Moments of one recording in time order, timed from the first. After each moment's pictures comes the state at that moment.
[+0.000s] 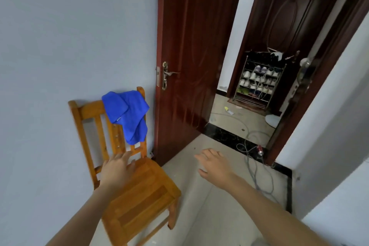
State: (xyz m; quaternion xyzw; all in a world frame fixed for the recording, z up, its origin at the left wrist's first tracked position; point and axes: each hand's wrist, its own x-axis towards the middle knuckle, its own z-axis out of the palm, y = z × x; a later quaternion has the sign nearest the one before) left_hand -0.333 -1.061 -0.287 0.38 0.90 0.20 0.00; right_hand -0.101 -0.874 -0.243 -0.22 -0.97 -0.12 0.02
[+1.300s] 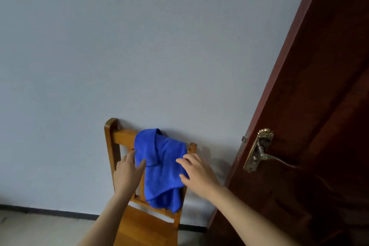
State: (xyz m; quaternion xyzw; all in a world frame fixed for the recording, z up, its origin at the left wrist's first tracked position) left_hand -0.544 -0.781 -0.286 -0.21 0.90 0.35 -0.14; right_hand -0.561 -0.571 -0.244 0.31 -0.94 0.11 0.07
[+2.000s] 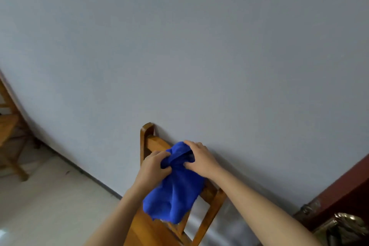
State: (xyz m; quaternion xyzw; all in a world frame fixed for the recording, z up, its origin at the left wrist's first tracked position) left_hand -0.603 -0.793 -0.248 -0.17 0.89 0.39 -0.16; right_hand -0.719 -0.662 -0.225 0.36 -0.90 0.21 -0.15
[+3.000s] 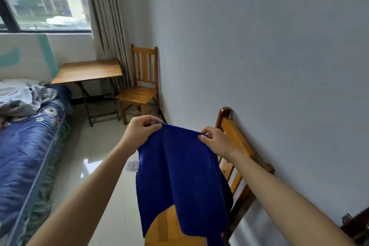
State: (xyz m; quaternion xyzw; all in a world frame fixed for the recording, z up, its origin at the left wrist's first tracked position) left_hand -0.360 -0.694 -0.149 -0.46 0.69 0.40 -0.38; right_hand -0.582 -0.631 -0.176 0.60 -0.65 0.34 -0.33
